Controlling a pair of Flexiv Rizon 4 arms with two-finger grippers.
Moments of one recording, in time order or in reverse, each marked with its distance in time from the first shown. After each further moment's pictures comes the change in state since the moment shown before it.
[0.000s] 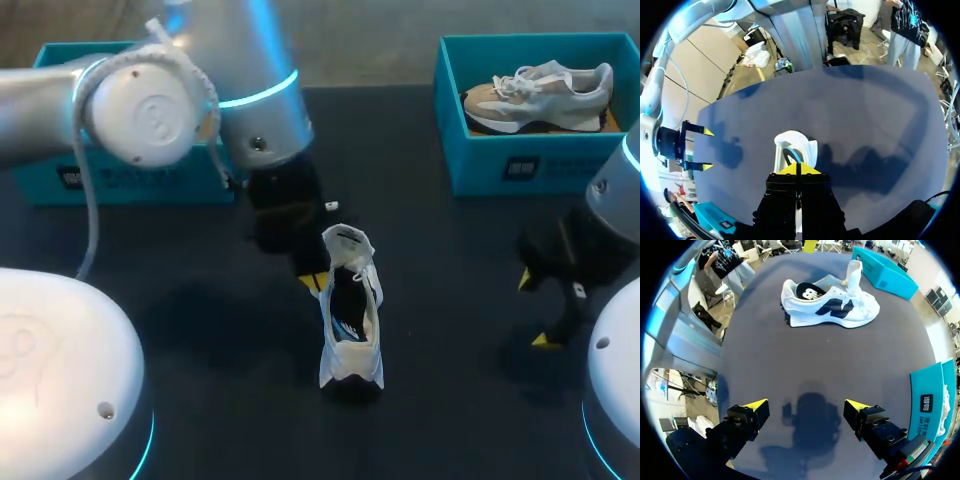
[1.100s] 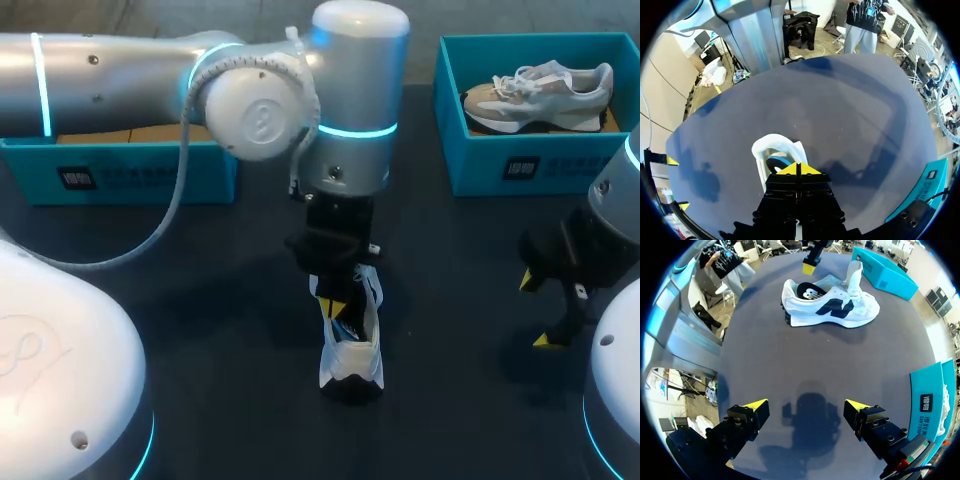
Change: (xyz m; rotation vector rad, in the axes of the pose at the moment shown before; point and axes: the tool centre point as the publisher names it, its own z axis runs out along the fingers) left arm -0.003 0.010 0.058 0.085 0.311 0.247; right arm 0.001 -0.001 0.000 -0.001 -0.001 -0.001
